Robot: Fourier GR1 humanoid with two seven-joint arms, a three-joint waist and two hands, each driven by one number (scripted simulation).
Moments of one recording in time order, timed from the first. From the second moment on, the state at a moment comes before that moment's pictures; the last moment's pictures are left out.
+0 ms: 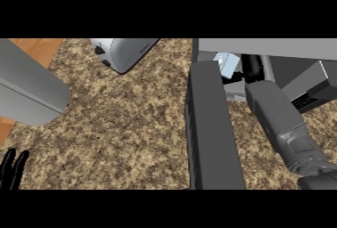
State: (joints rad) left arm 0.53 0.05 0.10 -2.18 0.30 -0.29 -0.21; right arm -1.01 -0.18 -0.21 -0.28 0.14 -0.18 -0.74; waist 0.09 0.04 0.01
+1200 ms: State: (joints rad) left arm 0.41 0.08 0.06 -2.15 0.19 -0.27 -0.18; right arm -1.15 -0.25 -0.21 -0.11 0.24 -0.69 -0.68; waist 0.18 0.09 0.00
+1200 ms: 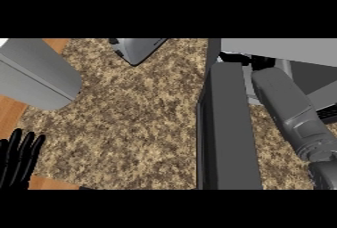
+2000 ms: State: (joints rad) left arm 0.35 0.06 0.00 -2.12 0.12 -0.25 -0.16; right arm -1.16 -0.22 -0.25 -0.06 0.21 -0.51 -0.62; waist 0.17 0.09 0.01
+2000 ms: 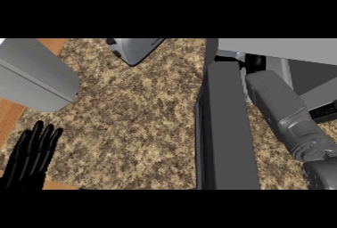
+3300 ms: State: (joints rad) left arm 0.32 0.00 -0.15 -2.08 0.00 -0.18 -0.15; right arm -1.04 -0.24 -0.32 -0.08 0.15 -0.30 -0.74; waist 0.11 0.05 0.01
